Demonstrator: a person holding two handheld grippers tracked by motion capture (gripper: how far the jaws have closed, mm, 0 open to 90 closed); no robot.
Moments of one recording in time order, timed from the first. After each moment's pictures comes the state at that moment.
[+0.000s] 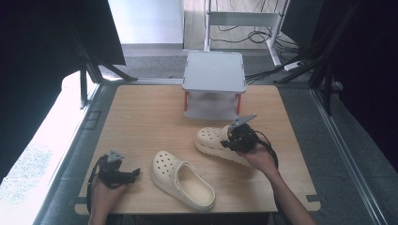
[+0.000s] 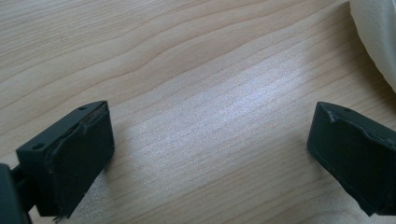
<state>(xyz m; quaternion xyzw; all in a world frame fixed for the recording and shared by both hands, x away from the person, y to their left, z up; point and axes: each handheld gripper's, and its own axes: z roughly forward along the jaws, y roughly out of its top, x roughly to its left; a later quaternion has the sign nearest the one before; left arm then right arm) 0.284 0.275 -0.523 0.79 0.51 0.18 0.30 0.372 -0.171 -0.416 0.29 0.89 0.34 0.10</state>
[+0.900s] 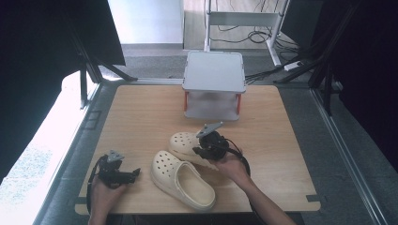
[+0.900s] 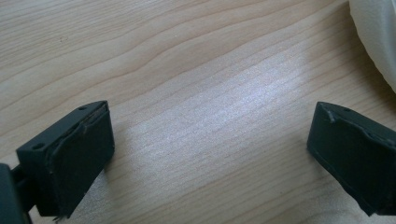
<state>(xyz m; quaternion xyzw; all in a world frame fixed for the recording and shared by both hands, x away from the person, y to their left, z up) 0.284 0.275 -0.523 0.79 0.51 0.18 0.31 0.342 -0.080 -0.418 0.26 0.89 0.35 0.11</state>
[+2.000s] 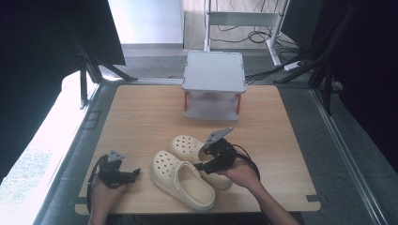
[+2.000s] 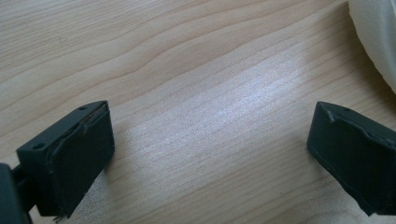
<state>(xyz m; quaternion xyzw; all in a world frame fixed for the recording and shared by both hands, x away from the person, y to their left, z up) 0.284 0.274 -0.523 0.79 0.51 0.17 0.31 0.326 -0.109 -0.420 0.23 0.90 0.36 0.03</state>
